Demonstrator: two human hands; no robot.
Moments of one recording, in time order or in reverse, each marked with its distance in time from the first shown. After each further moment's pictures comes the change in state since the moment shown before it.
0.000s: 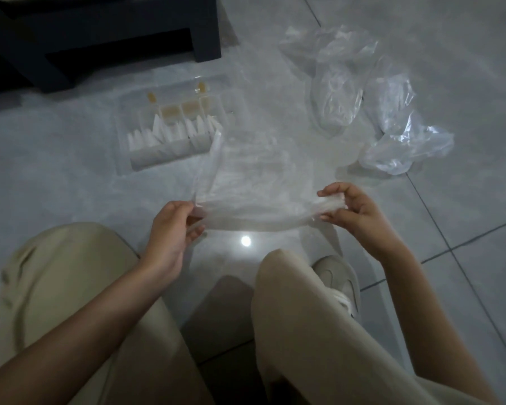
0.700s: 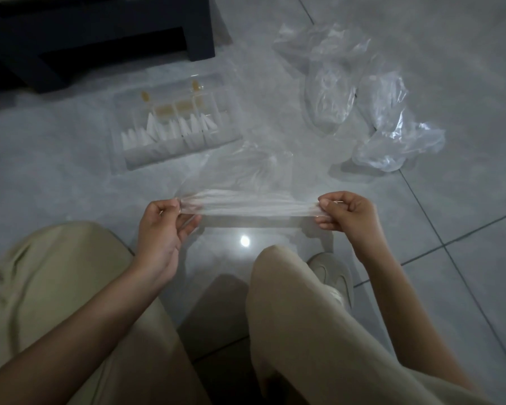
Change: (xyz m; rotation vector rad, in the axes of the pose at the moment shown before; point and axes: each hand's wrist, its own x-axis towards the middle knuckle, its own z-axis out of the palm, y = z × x) left_hand -0.004 -0.003 -0.004 -0.129 0.047 0.066; right_hand -0.009 -0.005 0.017 -0.005 0.322 0.130
